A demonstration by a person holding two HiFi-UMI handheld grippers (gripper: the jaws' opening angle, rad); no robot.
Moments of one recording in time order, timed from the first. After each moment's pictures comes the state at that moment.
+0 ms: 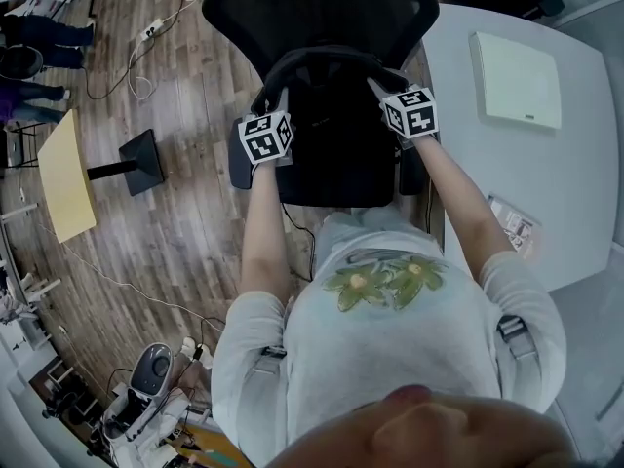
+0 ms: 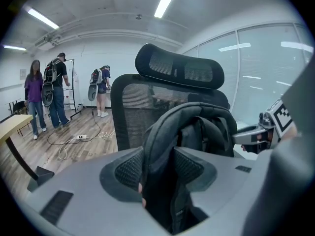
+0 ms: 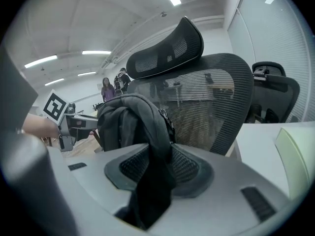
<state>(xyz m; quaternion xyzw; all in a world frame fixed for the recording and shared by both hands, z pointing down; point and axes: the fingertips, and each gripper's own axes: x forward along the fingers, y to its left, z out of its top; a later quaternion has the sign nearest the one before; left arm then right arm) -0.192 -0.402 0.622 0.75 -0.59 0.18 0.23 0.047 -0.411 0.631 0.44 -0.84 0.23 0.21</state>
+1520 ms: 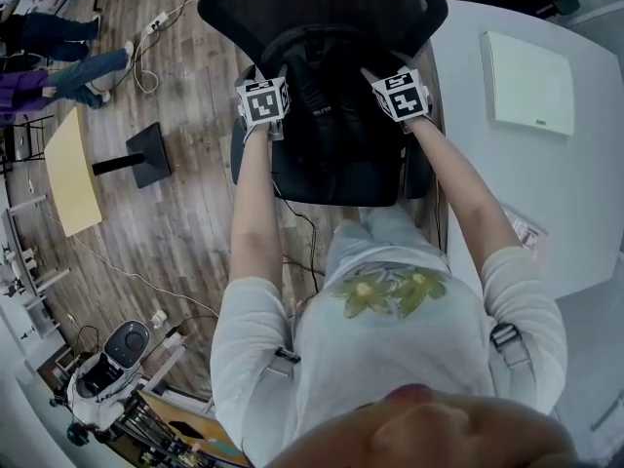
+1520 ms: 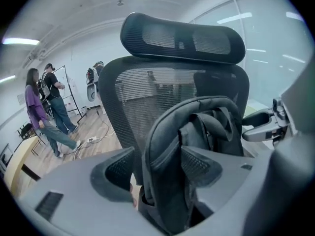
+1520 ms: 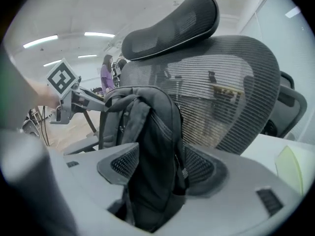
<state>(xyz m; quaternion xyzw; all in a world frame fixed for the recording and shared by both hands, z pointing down) -0.204 -0.464 0.649 0.71 -0.59 0.31 0.21 0.044 -0.450 0.676 0.44 -0.83 0.19 0.29</state>
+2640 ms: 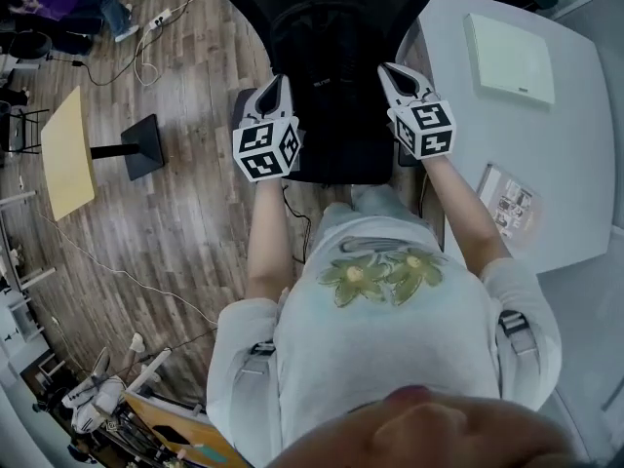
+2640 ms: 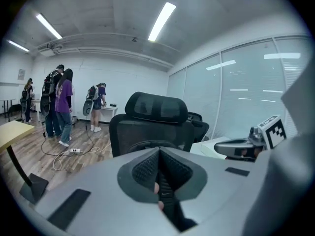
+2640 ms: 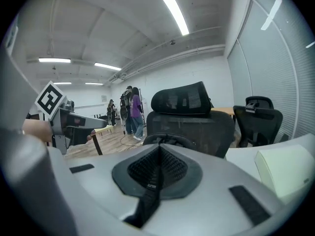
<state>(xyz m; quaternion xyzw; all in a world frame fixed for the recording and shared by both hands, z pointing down) -0.158 -0.283 0.468 0.79 -0.58 0.10 0.17 0.036 -0.299 0.491 0.47 -0.86 0.13 0.12</state>
